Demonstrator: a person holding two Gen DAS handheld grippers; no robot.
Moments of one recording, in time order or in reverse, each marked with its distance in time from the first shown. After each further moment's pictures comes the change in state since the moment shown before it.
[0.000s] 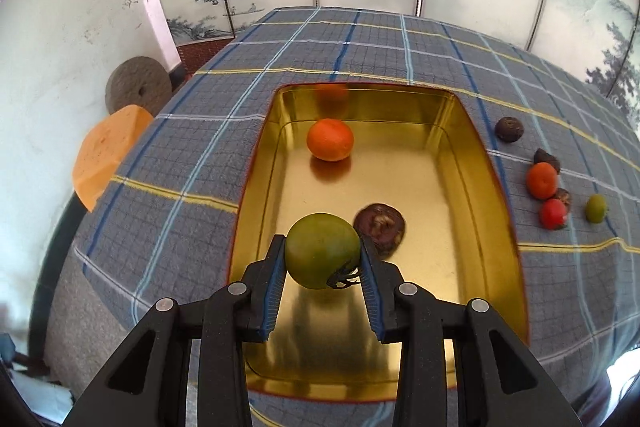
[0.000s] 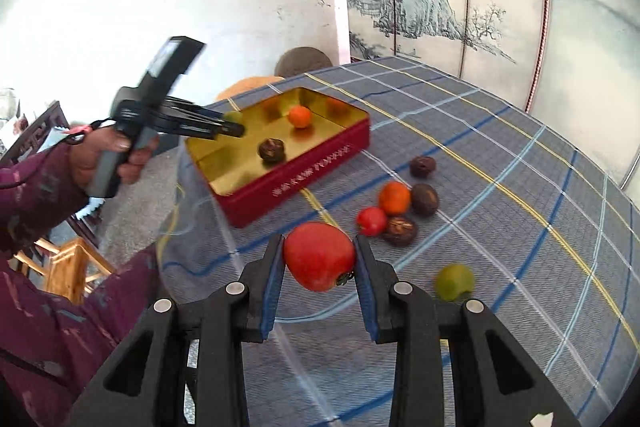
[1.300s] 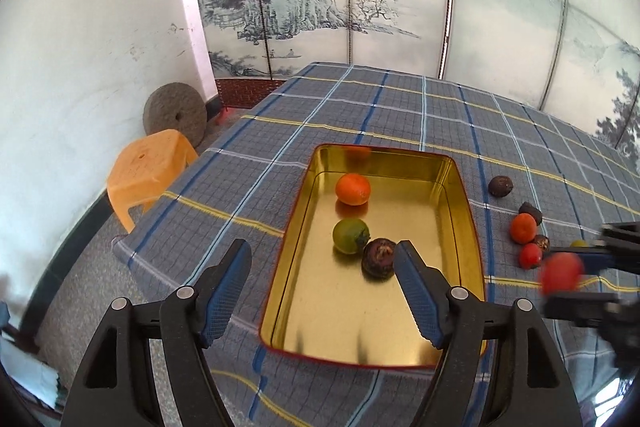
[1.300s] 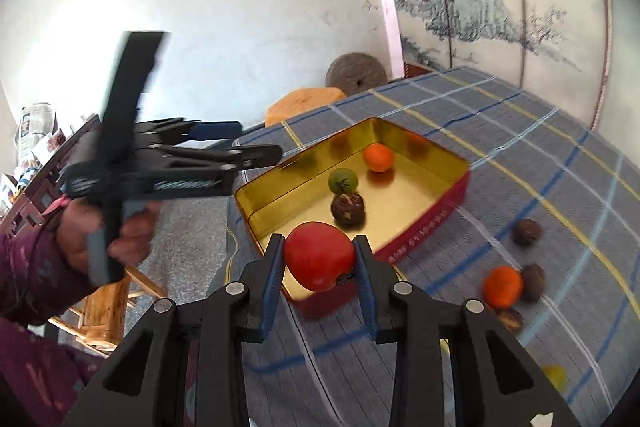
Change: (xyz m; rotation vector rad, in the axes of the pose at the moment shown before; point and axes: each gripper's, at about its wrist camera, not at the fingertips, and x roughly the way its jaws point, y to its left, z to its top) left arm -0.078 0.010 -0.016 -0.114 -0.186 0.071; right arm 0.087 0.041 0.075 0.008 0.002 0.213
